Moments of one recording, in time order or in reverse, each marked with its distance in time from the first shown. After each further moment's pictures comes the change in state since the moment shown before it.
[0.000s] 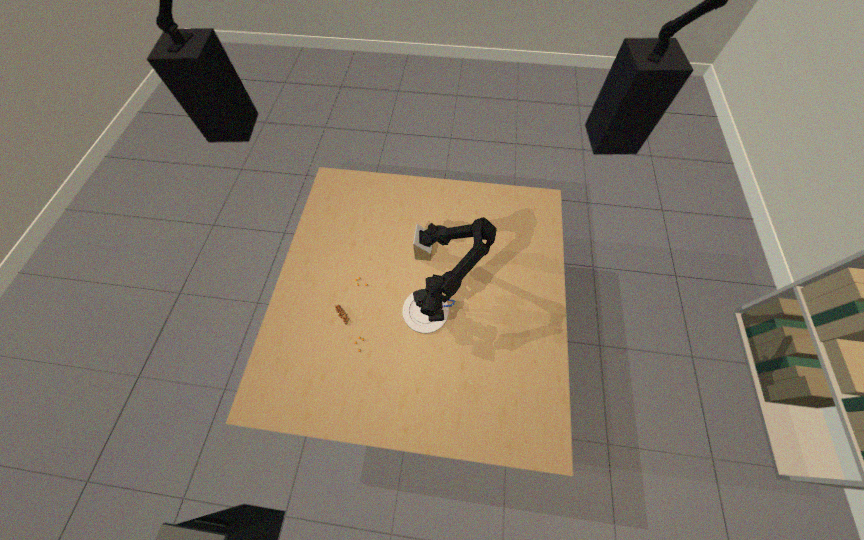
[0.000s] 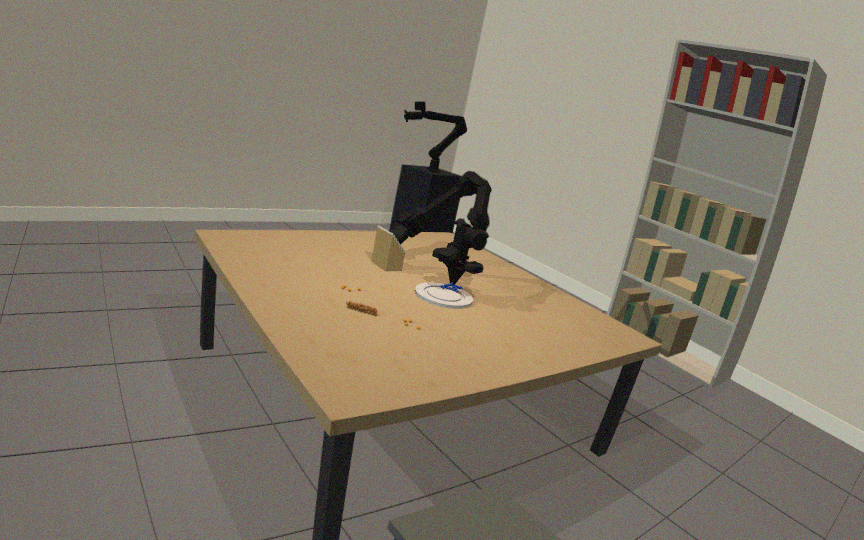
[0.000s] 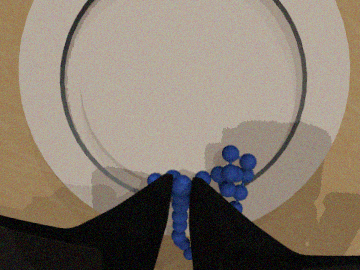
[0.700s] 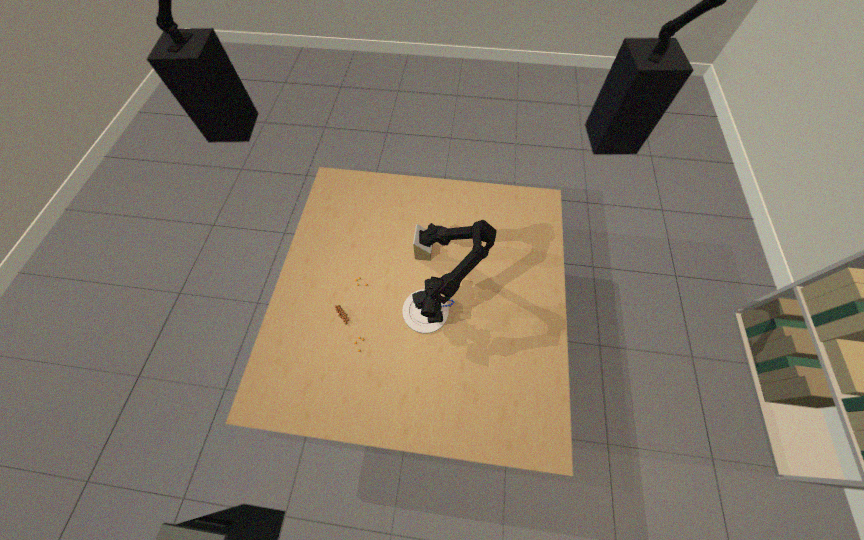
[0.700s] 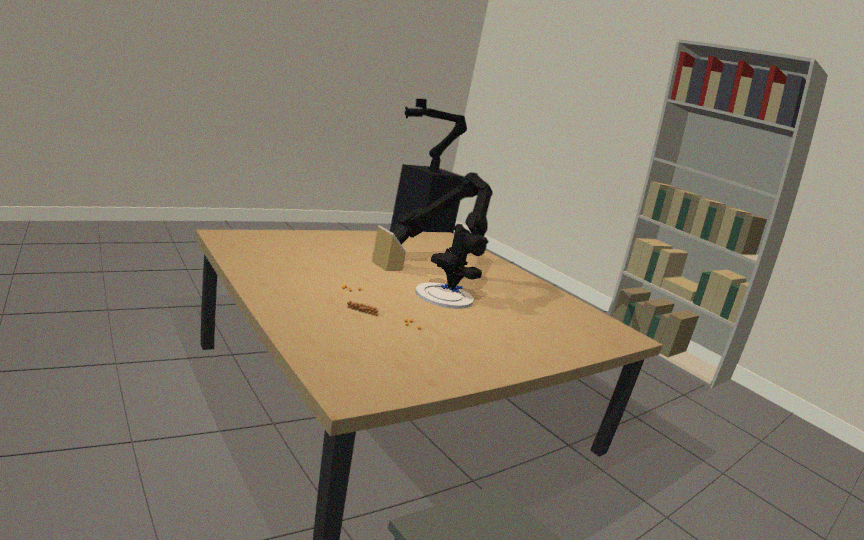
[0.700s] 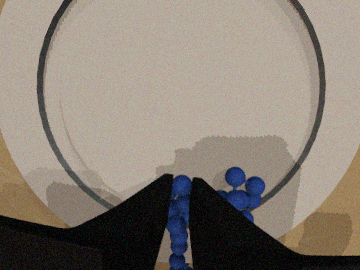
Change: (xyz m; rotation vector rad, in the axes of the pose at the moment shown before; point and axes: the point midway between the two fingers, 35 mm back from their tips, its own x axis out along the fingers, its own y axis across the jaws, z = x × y) arm 0.020 -0.001 0.004 -0.006 -0.002 0.001
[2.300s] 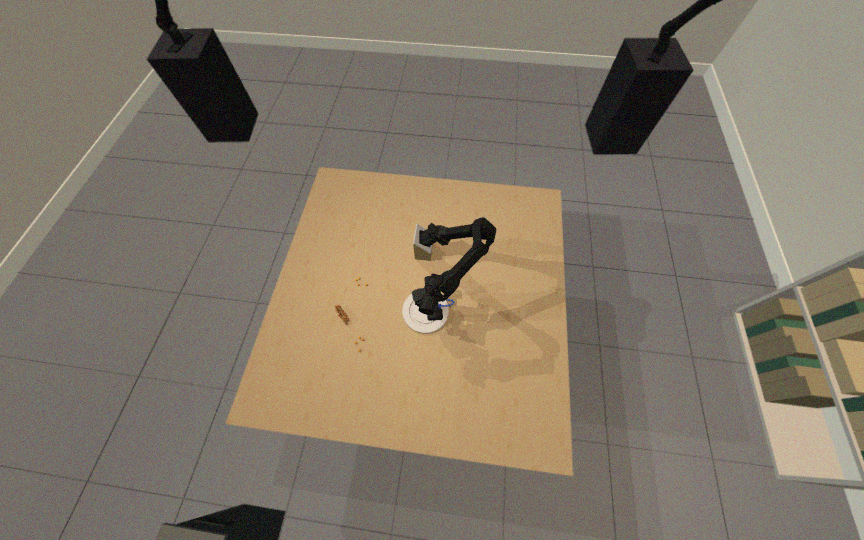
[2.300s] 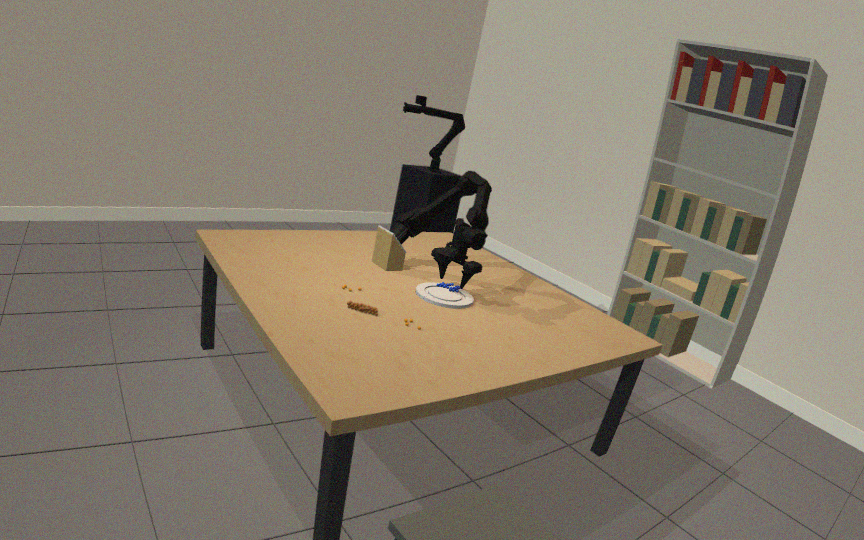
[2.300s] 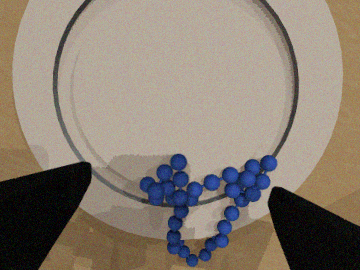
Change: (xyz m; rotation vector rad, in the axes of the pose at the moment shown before) arm -0.019 -0.004 0.000 0.008 0.004 -0.001
